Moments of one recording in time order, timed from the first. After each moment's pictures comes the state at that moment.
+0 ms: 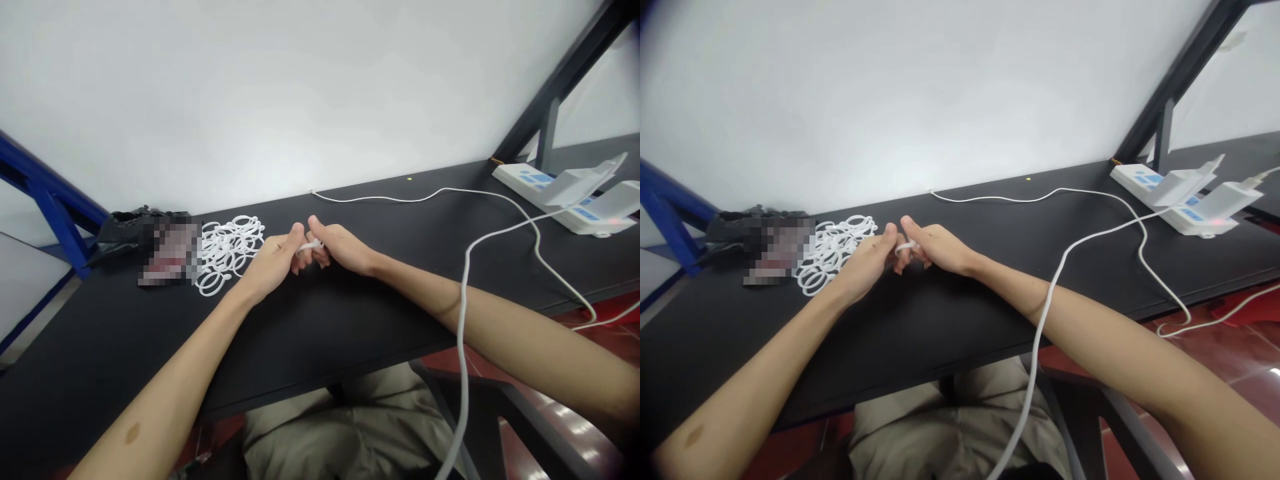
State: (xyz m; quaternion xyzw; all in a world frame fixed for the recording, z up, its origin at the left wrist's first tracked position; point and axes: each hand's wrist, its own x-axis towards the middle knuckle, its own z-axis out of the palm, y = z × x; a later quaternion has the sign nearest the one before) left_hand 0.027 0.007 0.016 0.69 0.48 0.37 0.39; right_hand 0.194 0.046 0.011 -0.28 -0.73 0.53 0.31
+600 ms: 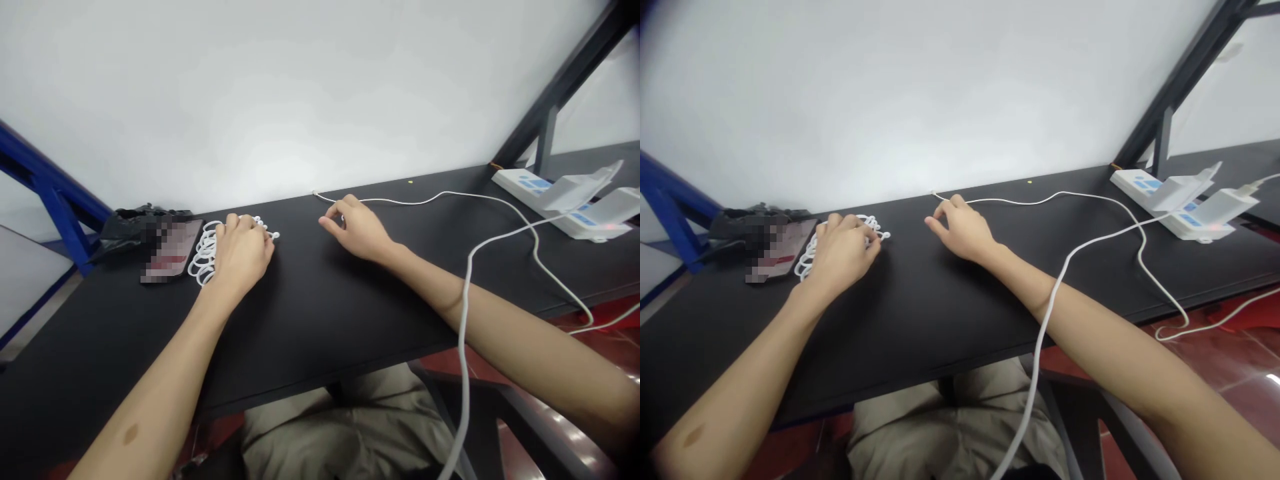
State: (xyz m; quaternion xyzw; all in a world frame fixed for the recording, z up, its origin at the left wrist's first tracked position) left_hand -0.010 0.017 0.020 0.73 0.66 0.12 -0.15; right_hand 0.214 0.069 0.011 -0.49 -0.81 0.08 0.31
